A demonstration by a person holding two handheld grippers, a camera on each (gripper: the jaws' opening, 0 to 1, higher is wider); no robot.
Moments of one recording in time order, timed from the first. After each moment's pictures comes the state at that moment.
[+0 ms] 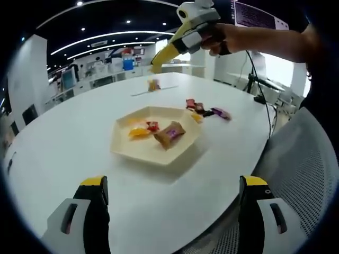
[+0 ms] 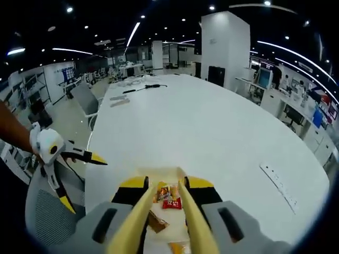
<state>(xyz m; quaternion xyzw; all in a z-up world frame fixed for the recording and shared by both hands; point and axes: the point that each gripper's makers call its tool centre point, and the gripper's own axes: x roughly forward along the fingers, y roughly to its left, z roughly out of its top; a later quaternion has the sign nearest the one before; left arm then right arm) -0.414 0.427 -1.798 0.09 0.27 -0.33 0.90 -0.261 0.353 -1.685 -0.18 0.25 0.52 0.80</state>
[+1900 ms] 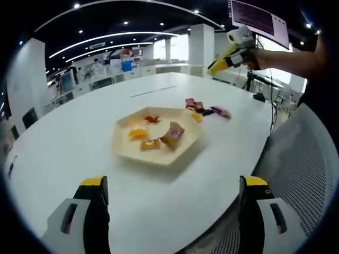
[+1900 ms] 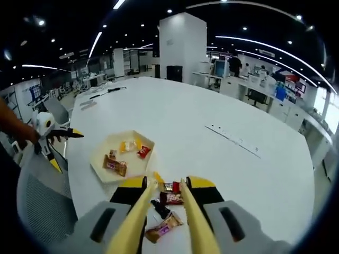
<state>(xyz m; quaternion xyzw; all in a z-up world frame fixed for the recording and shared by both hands) -0.414 0.429 -1.798 0.10 0.27 -0.33 0.90 -0.286 0.152 -1.706 -0.13 0.26 0.38 0.88</state>
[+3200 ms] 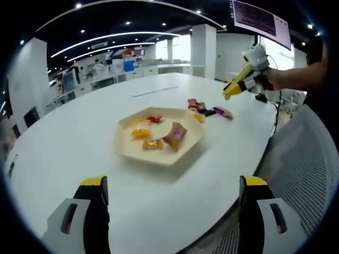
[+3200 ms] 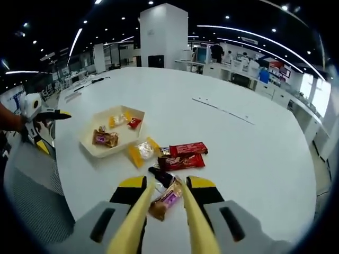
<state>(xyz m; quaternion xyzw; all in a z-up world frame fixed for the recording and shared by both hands) -0.412 0.431 -1.797 0.10 0.27 -0.32 0.90 -0.321 0.134 -1.780 -0.12 0.30 0.30 0.89</state>
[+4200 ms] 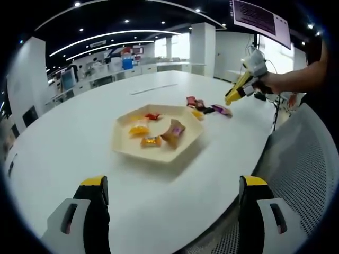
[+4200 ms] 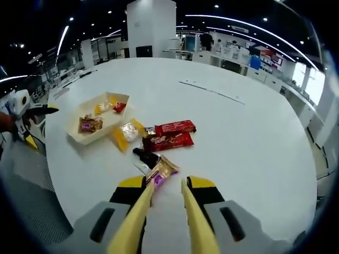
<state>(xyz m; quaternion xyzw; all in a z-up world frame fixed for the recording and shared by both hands) -0.414 0.430 -1.801 0.10 0.28 -0.33 0.90 -0.321 0.105 -1.805 -0.10 0.35 0.25 0.90</state>
